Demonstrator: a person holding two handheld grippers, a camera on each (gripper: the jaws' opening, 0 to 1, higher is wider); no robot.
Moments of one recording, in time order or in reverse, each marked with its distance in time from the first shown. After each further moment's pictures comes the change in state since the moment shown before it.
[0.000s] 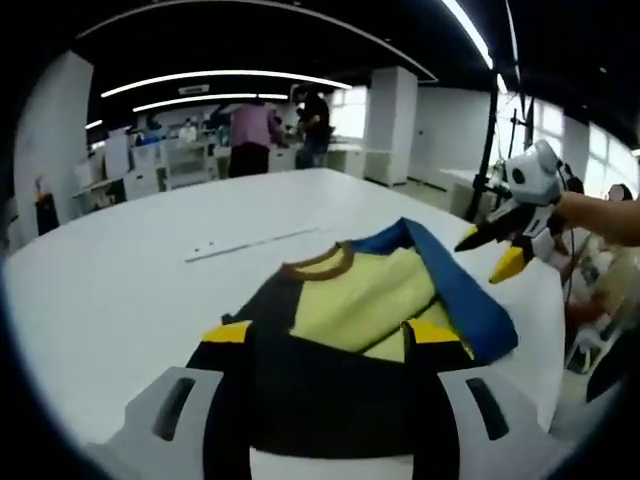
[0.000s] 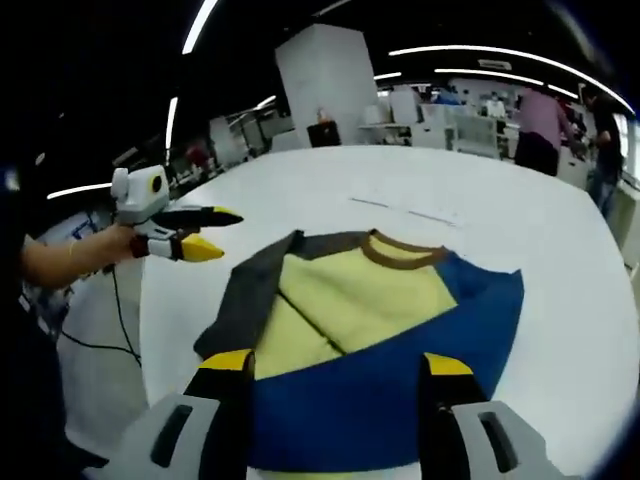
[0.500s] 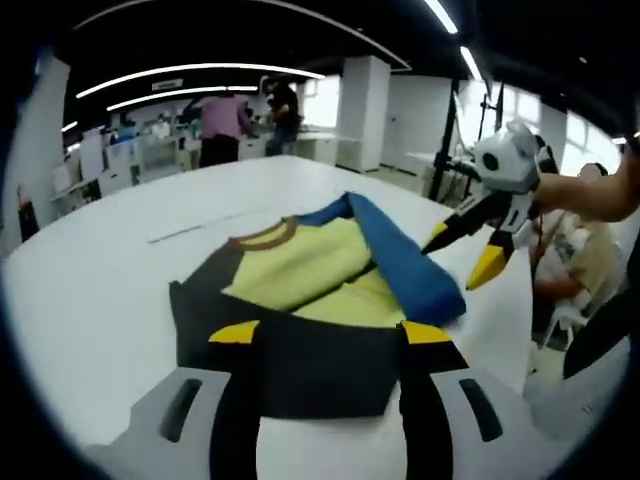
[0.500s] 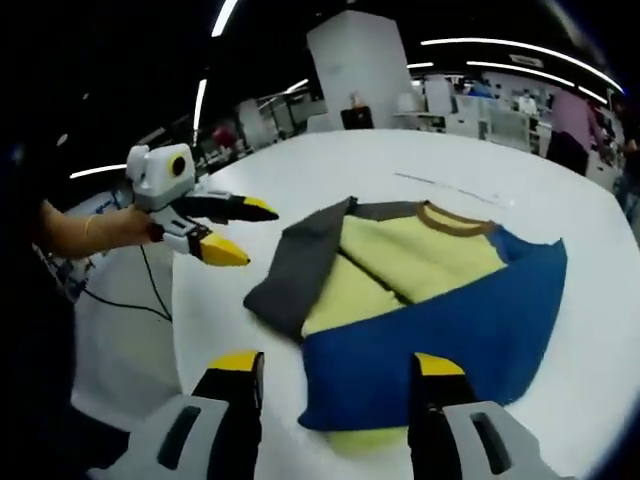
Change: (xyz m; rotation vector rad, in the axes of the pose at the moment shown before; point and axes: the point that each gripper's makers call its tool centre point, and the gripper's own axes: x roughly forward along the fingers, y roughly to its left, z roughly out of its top) left arm -0.018 -0.070 -0.041 0.048 0.065 -0.096; right arm -0.009 0.056 -0.044 -0.068 0.052 0.100
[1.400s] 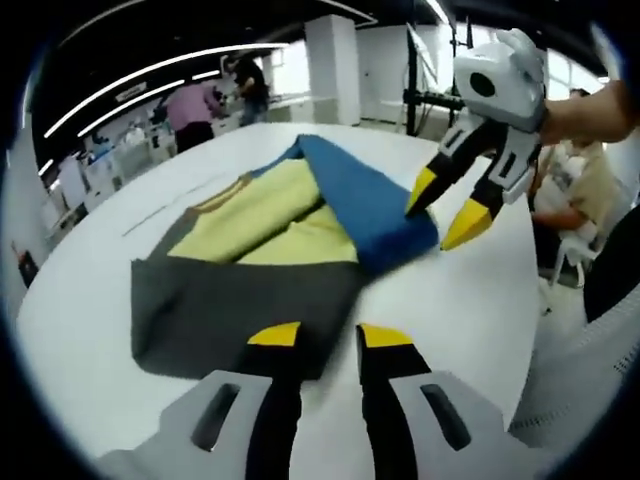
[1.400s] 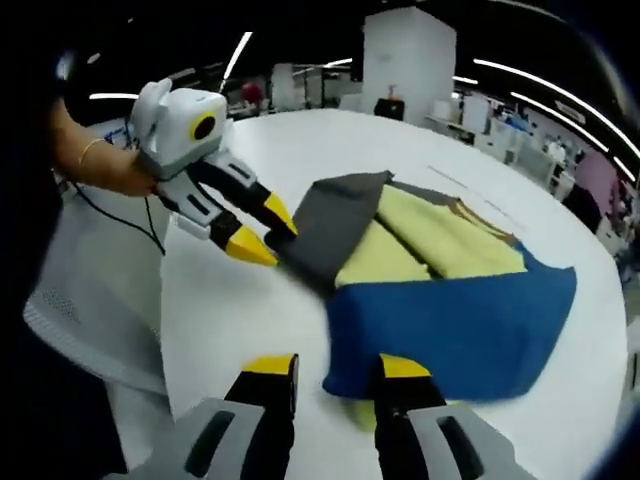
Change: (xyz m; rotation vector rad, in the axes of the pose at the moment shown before) left arm 0.021 -0.042 -0.057 0.186 0.169 0.017; right arm 0.015 0.014 -0.041 -0.310 0.106 -0.112
